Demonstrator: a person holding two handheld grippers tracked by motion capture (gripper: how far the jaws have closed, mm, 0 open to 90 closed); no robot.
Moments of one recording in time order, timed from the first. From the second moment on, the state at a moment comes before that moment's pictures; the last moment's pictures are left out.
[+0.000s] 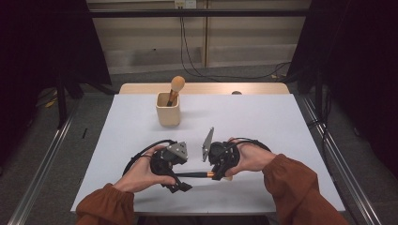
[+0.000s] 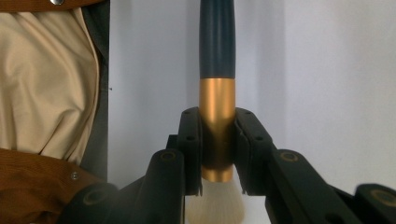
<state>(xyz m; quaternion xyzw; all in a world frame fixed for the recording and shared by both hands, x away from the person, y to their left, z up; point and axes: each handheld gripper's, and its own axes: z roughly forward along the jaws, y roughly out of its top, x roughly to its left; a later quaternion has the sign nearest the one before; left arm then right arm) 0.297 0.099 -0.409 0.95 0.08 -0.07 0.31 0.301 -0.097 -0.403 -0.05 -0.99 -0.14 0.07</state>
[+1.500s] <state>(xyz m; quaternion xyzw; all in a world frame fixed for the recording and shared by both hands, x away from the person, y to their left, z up) 0.302 0.073 -0.420 0.94 0.05 -0.07 0.32 0.297 -0.094 -0.401 -0.04 -0.98 -0.18 0.05</state>
